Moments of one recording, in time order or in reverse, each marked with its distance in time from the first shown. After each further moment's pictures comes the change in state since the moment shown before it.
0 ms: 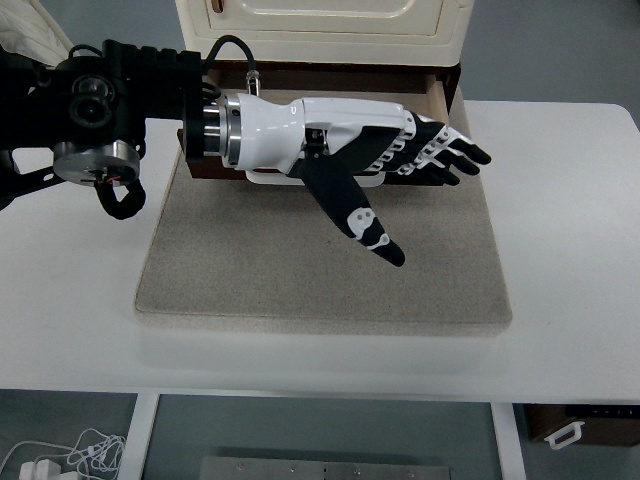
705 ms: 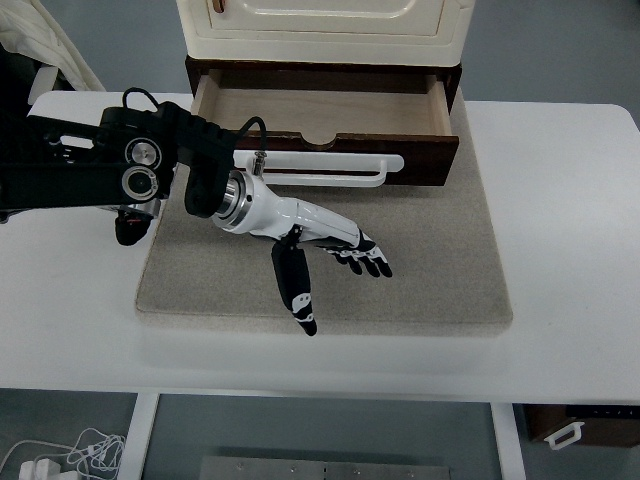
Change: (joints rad) left arm -0.041 -0.087 0.135 0.071 0.211 -0.130 0.288; right arm 0.000 0.000 0.000 0.000 0.000 0.000 0.000
